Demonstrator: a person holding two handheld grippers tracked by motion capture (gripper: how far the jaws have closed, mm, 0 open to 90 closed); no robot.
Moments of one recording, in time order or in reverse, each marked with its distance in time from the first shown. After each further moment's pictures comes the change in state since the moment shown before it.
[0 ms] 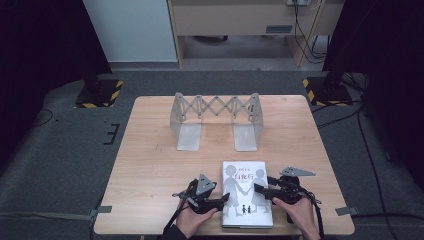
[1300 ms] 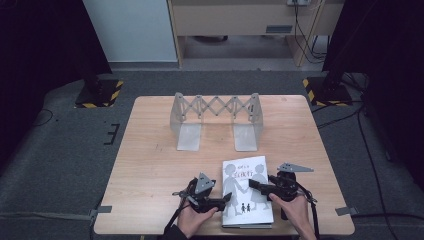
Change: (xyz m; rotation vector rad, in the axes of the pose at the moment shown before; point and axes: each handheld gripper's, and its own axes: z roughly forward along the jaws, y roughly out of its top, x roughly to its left) left arm 0.007 -0.002 0.004 -0.038 -0.019 -0.031; right arm 0.012 0.016 0.003 -0.055 0.116 0.040
